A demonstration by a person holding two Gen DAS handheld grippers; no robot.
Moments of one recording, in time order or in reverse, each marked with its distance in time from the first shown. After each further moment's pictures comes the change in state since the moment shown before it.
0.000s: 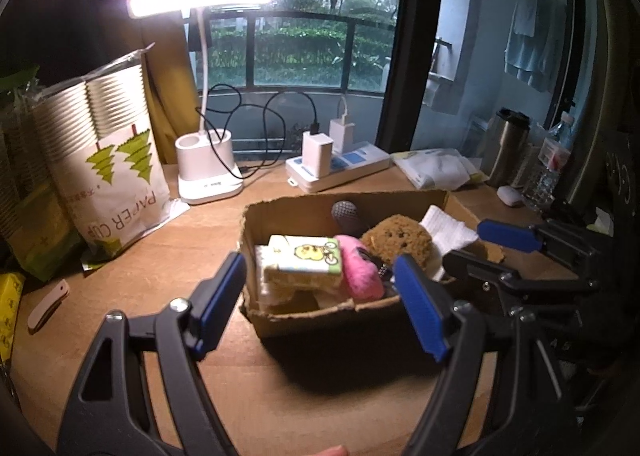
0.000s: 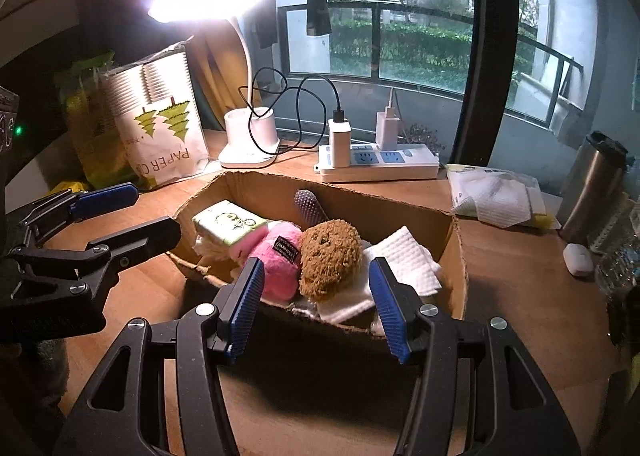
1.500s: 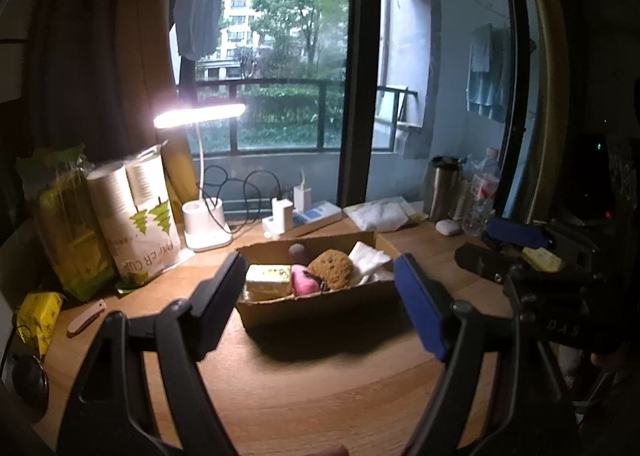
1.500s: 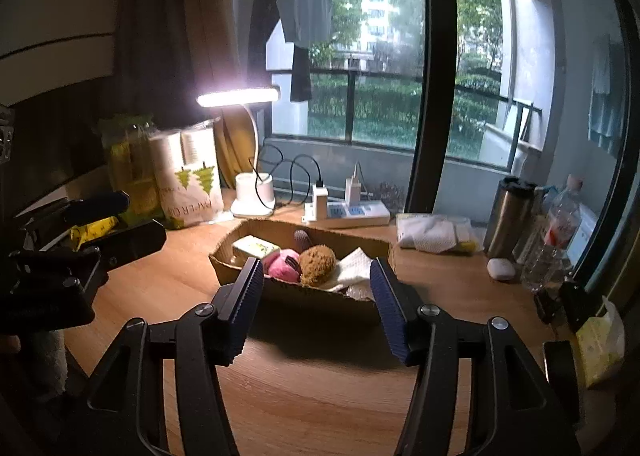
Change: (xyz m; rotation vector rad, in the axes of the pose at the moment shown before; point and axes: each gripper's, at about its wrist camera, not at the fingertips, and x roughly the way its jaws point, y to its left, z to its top) left arm -0.155 -0.046 -0.018 0.077 -0.230 -0.057; right arm -0.169 0.032 -0.034 -0.003 -0.248 -0.102
